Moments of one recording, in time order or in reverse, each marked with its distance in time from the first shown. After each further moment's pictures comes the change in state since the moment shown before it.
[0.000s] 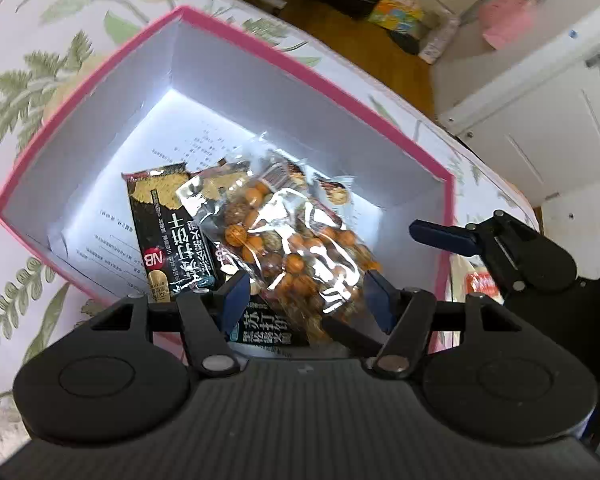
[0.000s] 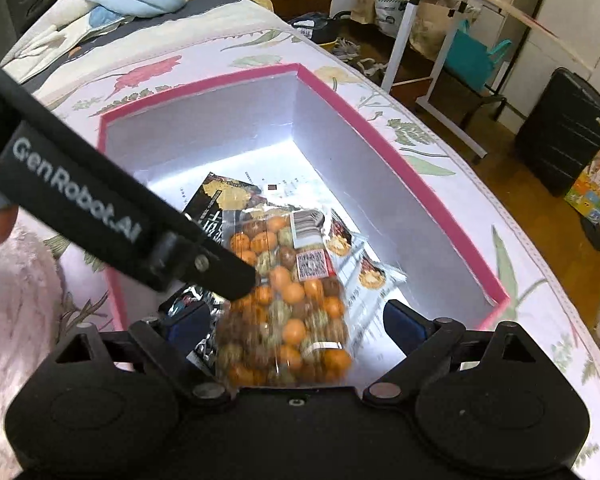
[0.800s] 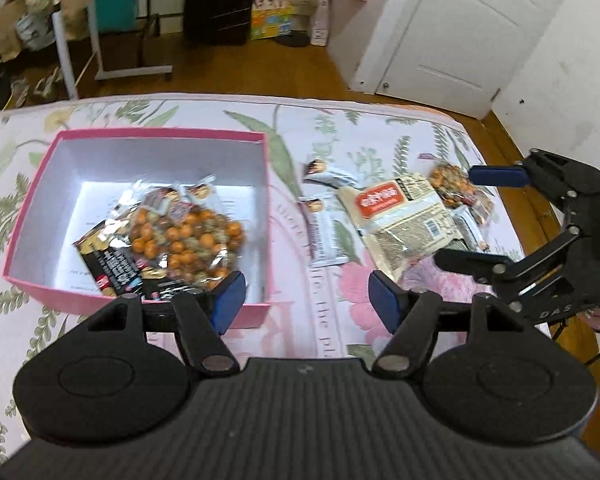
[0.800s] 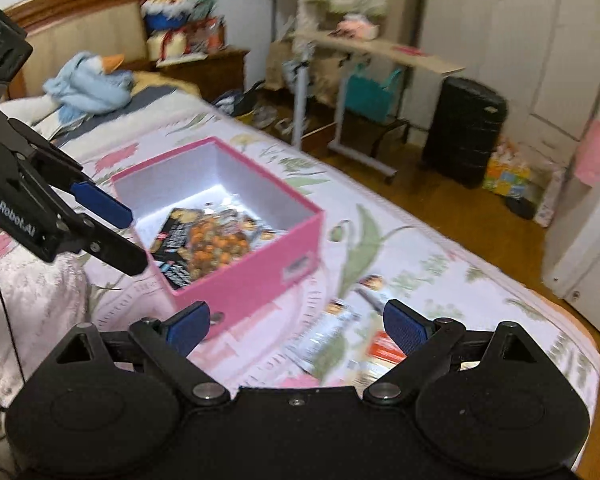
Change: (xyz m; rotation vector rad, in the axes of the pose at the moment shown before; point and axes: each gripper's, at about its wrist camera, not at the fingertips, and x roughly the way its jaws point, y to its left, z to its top) left arm -0.086 -0.146 -0.090 0.478 -0.060 0.005; right arm -0.176 -0.045 -0.146 0.218 -0.241 -0.134
